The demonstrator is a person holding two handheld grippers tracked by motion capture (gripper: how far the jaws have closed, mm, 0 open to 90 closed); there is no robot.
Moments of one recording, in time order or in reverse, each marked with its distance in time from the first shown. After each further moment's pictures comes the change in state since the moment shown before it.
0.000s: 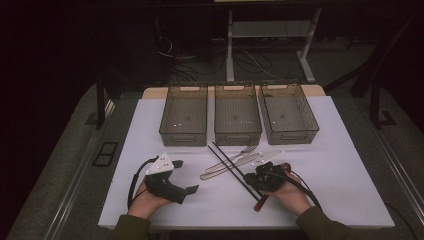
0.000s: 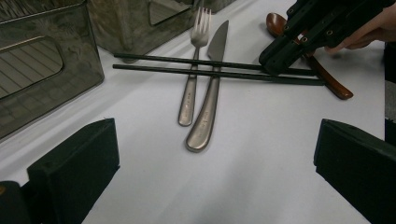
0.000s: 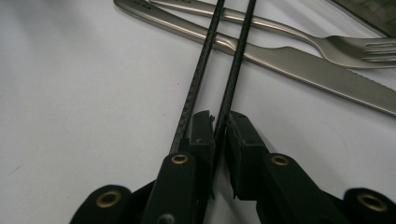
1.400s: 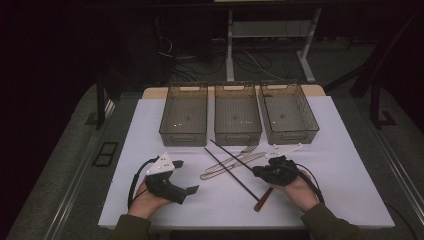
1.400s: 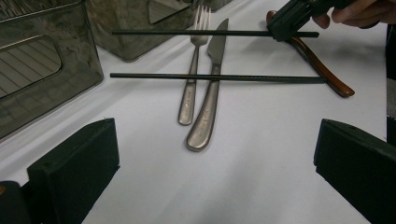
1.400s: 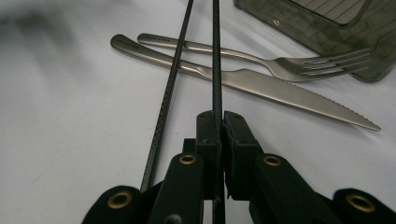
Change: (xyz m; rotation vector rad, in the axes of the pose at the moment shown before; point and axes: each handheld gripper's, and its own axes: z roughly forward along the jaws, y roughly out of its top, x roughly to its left) left arm 0.001 0.000 0.001 0.004 -0.002 0.014; right arm -0.019 -0.002 -0.029 -0.106 0.013 0.075
